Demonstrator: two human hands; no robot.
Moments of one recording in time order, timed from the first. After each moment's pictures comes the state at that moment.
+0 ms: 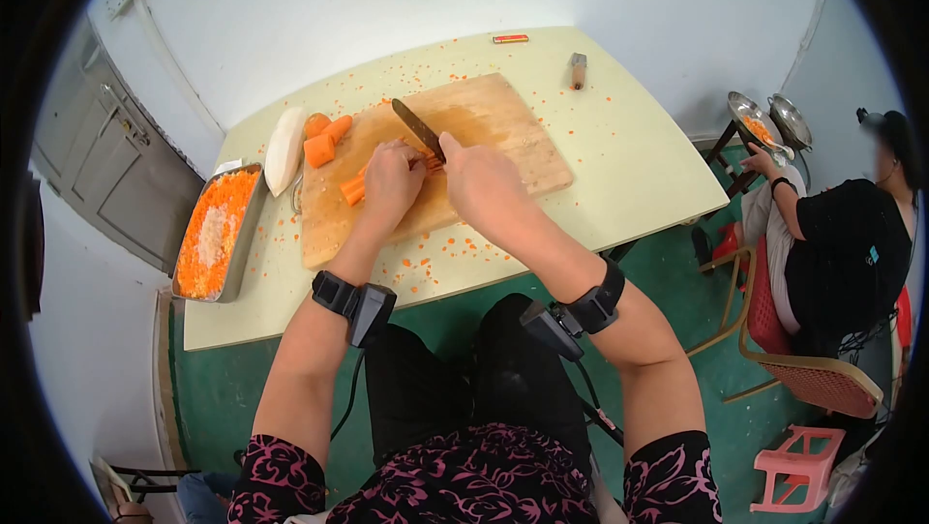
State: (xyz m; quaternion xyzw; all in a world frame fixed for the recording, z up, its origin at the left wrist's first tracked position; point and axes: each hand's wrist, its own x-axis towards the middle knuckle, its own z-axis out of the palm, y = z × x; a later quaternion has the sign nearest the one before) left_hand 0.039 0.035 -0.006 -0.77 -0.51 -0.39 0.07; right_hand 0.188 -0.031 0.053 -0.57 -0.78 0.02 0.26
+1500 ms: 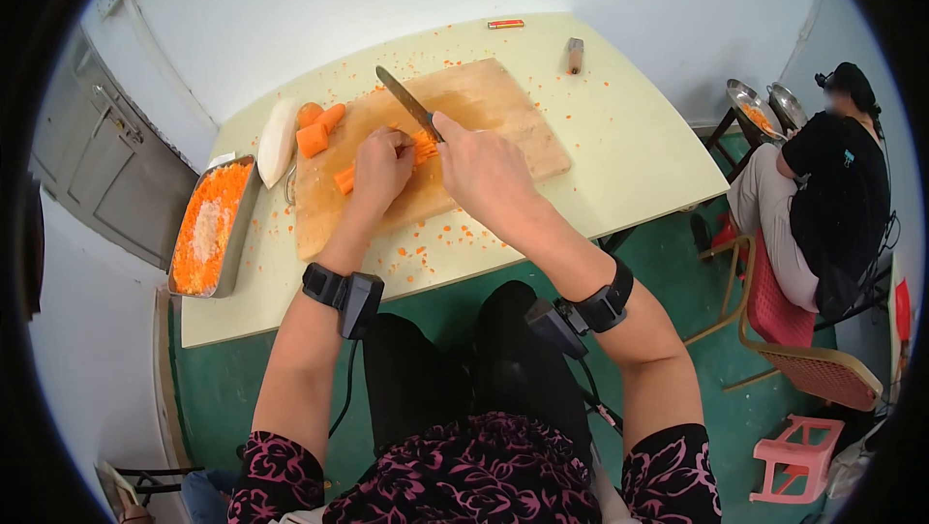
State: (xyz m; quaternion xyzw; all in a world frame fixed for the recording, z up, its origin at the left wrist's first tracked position) left_hand 0.033 0.040 -0.008 -0.77 -0.47 -0.44 0.03; right_hand 0.195 -0.039 0.051 -0.53 -0.78 0.02 0.34
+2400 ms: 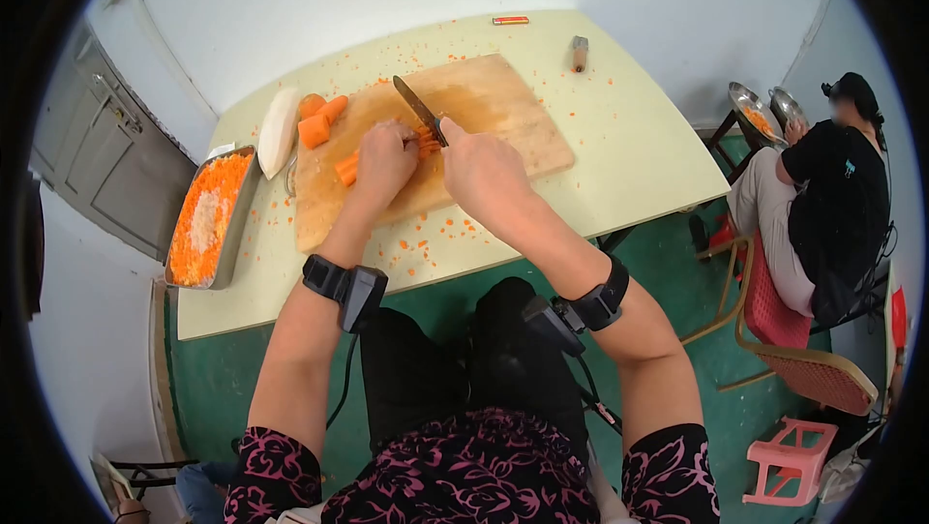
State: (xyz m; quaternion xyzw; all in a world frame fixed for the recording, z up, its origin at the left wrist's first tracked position) left_hand 0.034 0.040 -0.003 -0.79 -0.47 -0.39 0.06; right_hand 0.189 -0.040 0.050 -0.56 -0.76 0.03 0.31
